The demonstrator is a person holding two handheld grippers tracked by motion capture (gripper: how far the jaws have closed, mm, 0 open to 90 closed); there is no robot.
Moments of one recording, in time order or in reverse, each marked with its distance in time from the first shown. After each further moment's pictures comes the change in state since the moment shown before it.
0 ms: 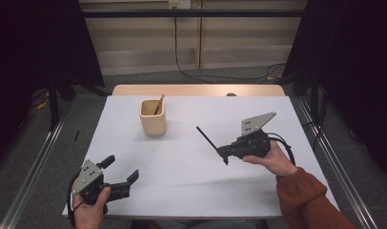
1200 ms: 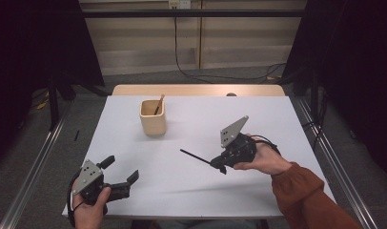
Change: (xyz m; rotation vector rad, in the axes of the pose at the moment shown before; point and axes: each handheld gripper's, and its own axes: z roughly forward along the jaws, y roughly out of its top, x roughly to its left) left arm 0.000 0.000 0.000 0.006 0.004 0.002; right arm 0.016 0.023 0.031 0.312 0.058 -0.117
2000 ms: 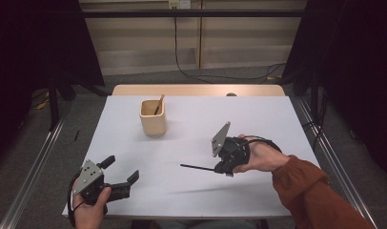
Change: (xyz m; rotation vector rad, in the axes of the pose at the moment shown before) left arm 0.000 0.000 0.001 0.002 -0.004 0.005; right arm 0.005 0.014 0.012 0.289 0.016 -0.077
